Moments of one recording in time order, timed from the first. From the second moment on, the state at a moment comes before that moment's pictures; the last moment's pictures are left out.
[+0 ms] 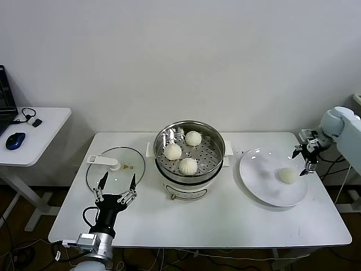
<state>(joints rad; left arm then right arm) 1.64 -1.47 -0.50 -2.13 -0.03 -0.02 -0.01 0.10 0.72 -0.76 0.71 -0.16 0.12 -1.27</state>
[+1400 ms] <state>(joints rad) 1.64 -1.47 -0.50 -2.13 -0.03 -0.02 -0.01 -0.03 0.86 -0.49 0.52 -0.38 0.18 -1.25</state>
